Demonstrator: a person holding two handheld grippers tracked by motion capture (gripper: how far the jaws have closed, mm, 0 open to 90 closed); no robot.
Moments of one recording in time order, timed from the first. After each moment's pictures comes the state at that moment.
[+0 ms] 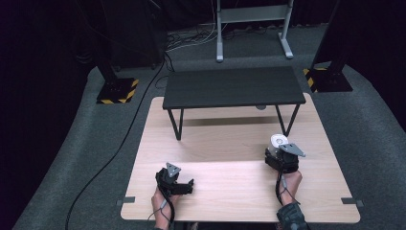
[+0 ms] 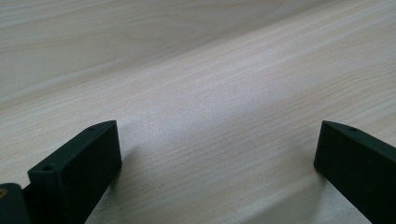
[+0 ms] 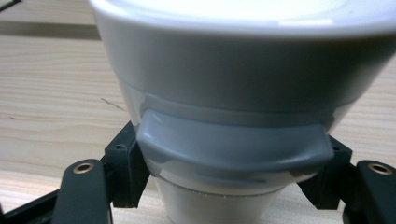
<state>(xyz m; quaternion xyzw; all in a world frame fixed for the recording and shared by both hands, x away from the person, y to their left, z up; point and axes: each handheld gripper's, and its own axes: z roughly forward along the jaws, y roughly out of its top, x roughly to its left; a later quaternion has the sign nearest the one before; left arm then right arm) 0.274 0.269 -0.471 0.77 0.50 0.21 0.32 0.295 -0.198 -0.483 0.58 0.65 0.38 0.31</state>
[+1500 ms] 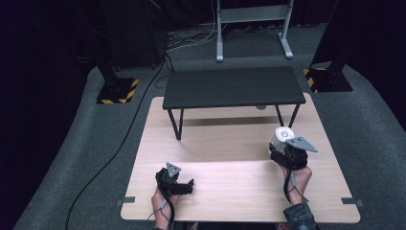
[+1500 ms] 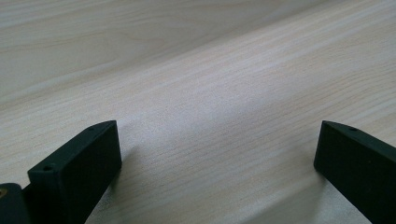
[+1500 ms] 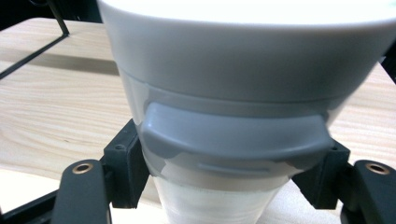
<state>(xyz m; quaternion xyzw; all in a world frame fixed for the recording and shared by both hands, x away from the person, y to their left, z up) 0.274 0.270 -0.471 0.78 0.50 0.21 0.32 0.279 -0.223 -0.432 0.54 0.66 0.42 0.31</state>
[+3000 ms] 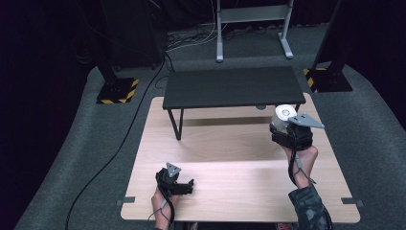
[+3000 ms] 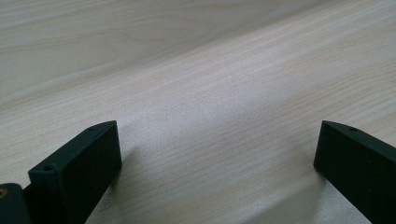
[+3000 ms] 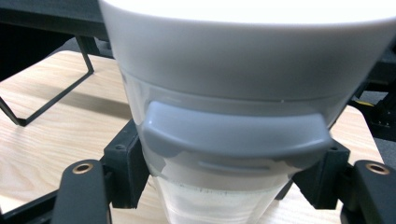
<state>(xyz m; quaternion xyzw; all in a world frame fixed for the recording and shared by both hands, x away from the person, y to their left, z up) 0.274 0.269 -0.471 0.78 0.50 0.22 0.32 0.299 -0.224 -0.351 0.51 0.67 0.43 0.32</state>
